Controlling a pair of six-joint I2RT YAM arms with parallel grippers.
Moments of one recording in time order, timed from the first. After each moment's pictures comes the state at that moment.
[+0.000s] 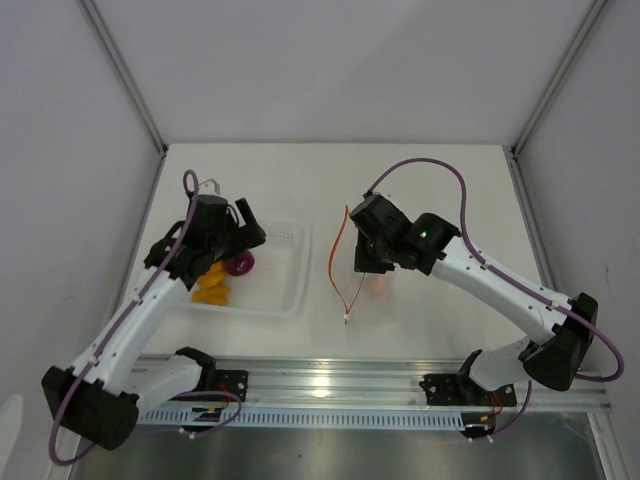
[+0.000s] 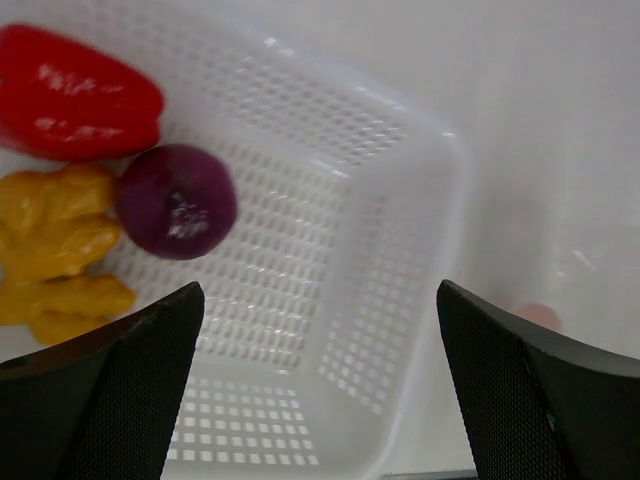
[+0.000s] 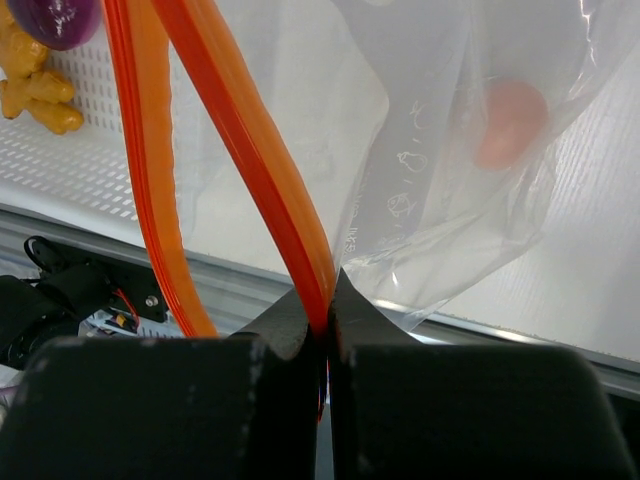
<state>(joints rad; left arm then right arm) -0.39 0.98 0.99 -0.67 -0.16 -0.66 0.90 1.41 1.42 -0.97 0.18 0.83</state>
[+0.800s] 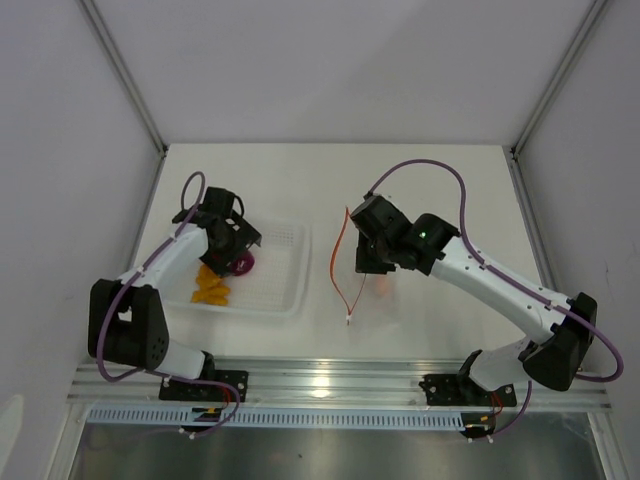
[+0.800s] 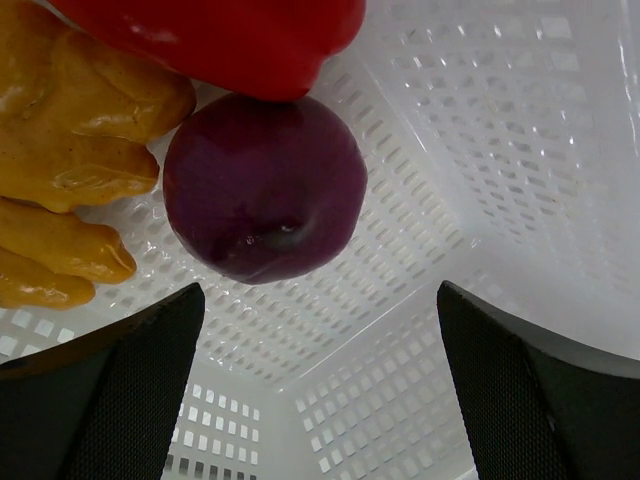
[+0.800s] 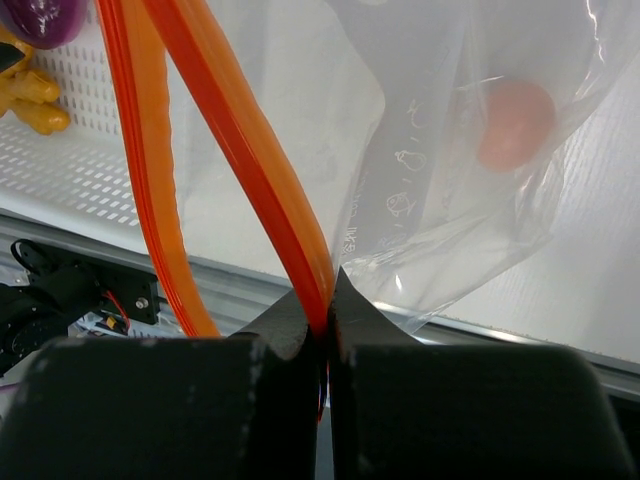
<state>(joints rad) -0.18 1.44 1.01 -0.76 -0.07 -1.00 0.89 1.41 1.40 -0.97 0.18 0.81</state>
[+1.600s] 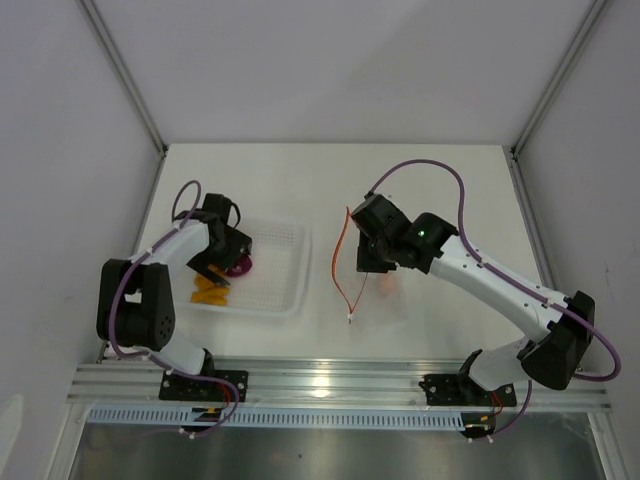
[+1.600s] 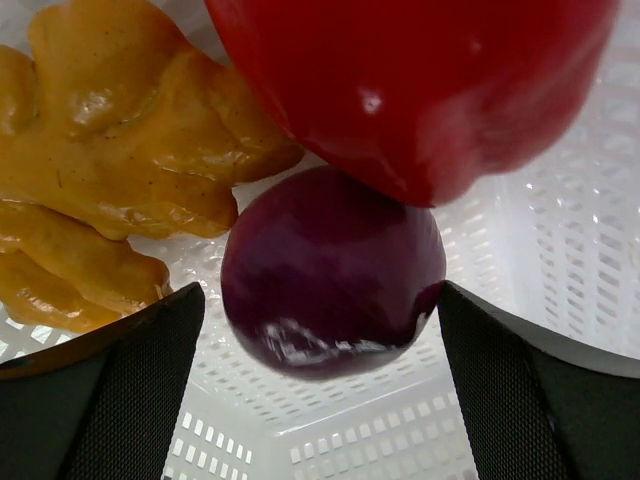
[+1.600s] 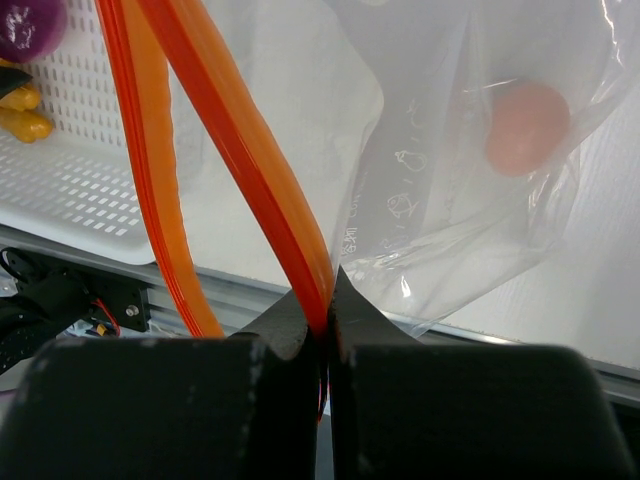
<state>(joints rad) -0.11 1.54 0.99 -0.78 -0.12 -1.16 0.87 1.42 1.39 -0.96 0.17 0.80</state>
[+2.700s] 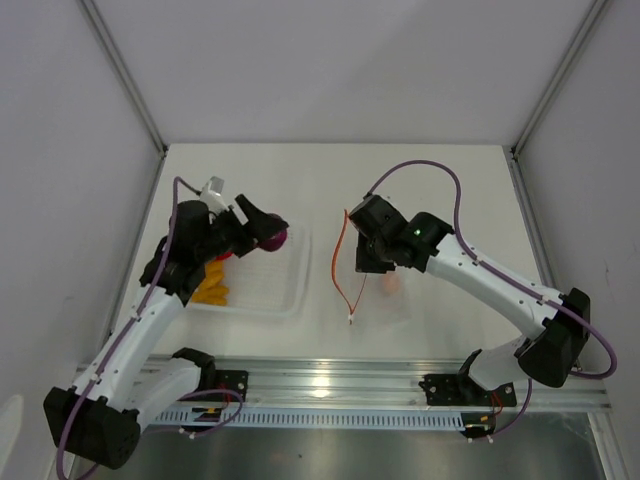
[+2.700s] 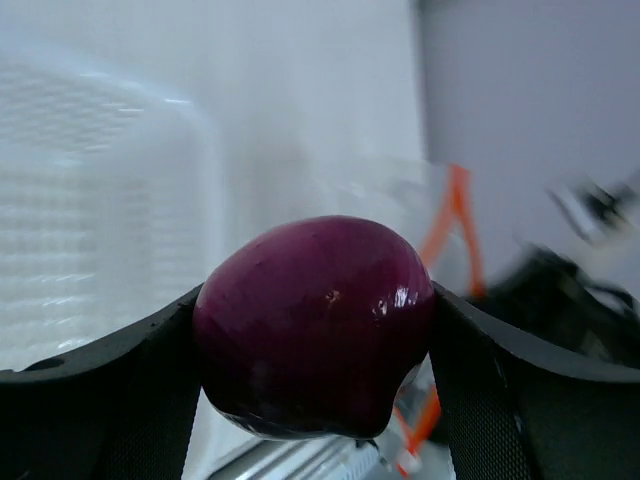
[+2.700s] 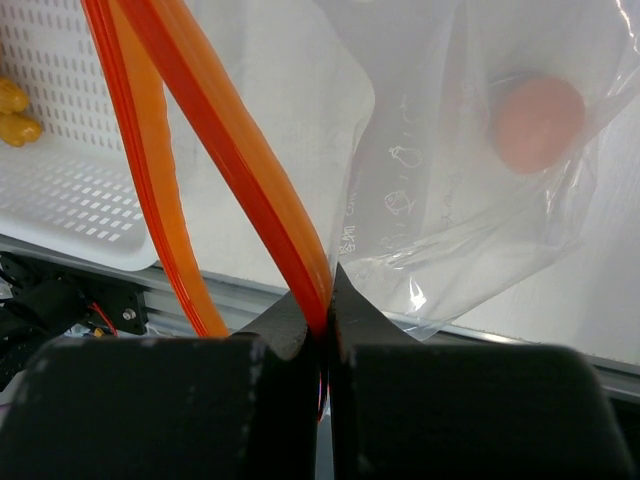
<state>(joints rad) -0.25 0.95 0.85 -0.37 0.30 -0.86 0.87 1.43 1.39 -0.96 0.17 0.80</state>
